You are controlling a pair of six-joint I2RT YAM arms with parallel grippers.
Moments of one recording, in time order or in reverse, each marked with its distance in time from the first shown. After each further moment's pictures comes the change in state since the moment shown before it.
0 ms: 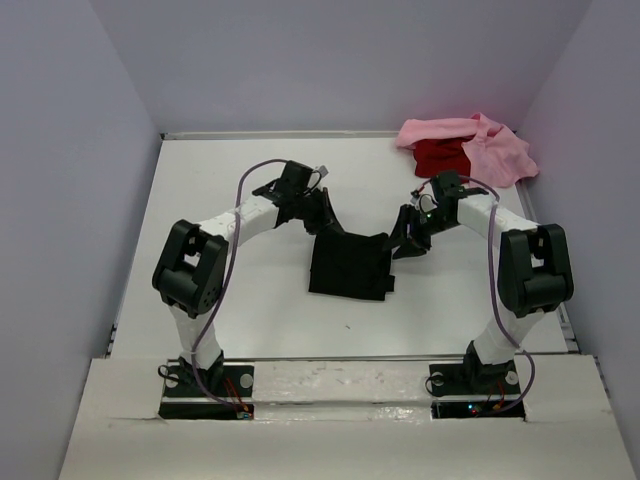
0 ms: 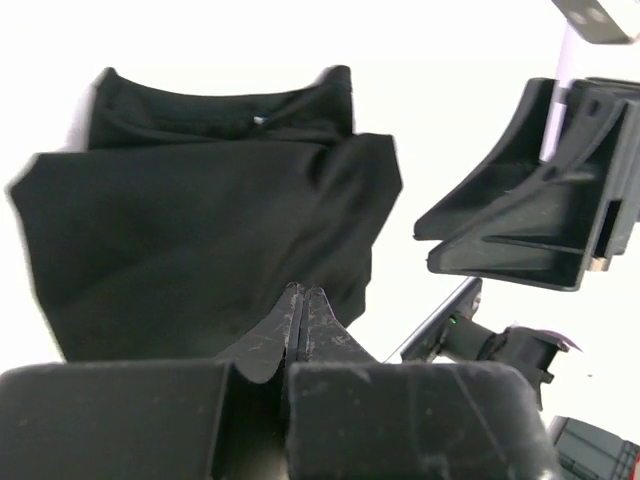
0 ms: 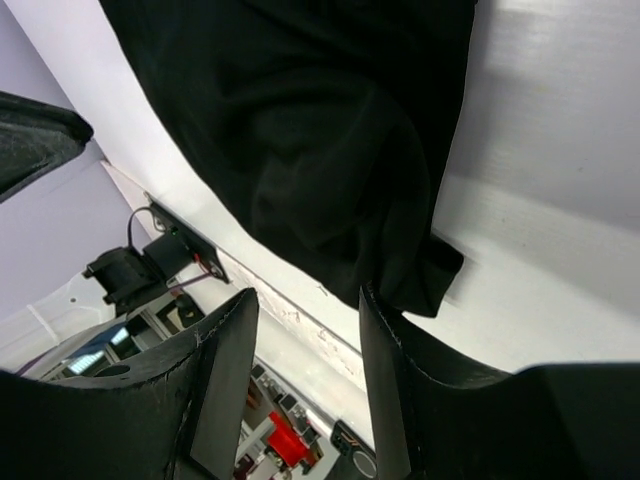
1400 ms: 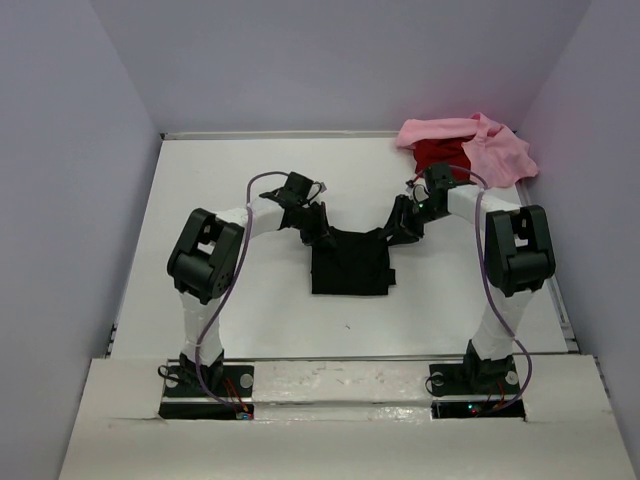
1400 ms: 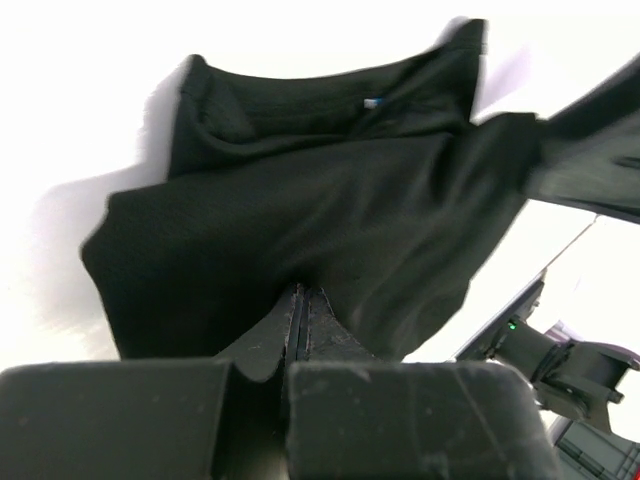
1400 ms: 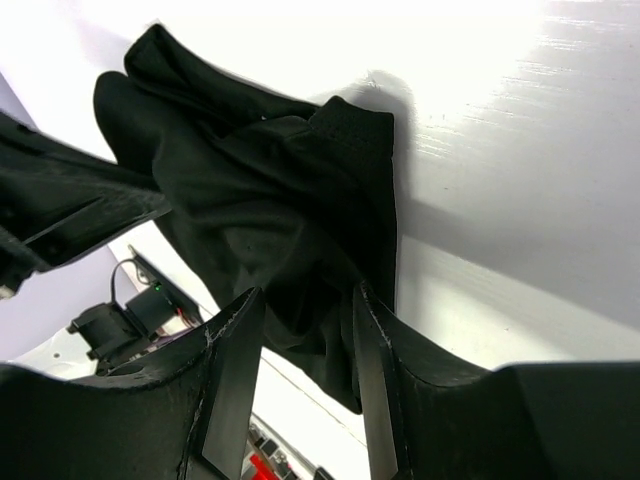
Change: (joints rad) left arm 0.032 0.131 -0.012 -0.016 -0.003 0.077; right arm 0.000 0.182 0.129 0.116 0.053 0.004
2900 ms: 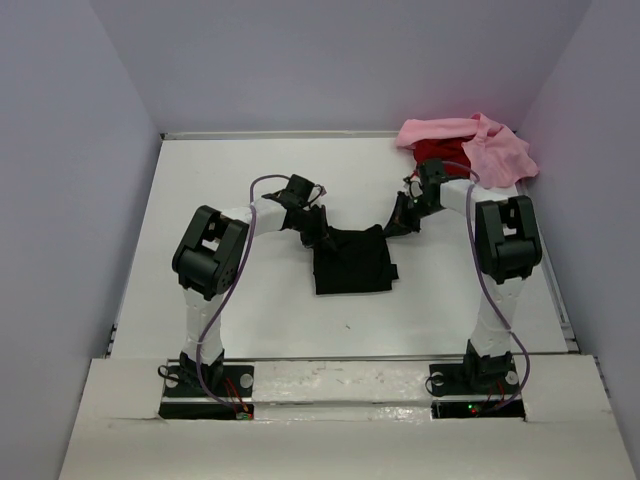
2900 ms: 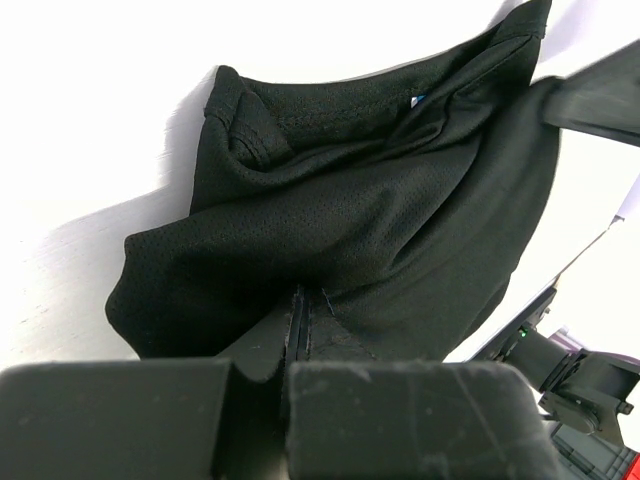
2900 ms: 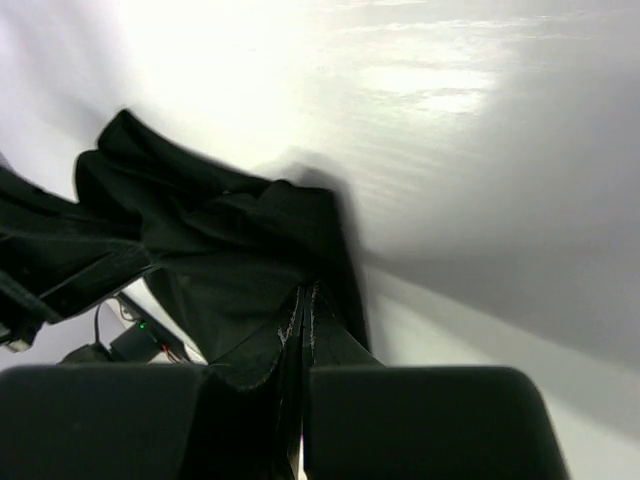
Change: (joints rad) left arm 0.006 0.061 0.008 0.002 -0.007 0.000; right arm 0.000 0.111 0.114 0.006 0.061 0.003
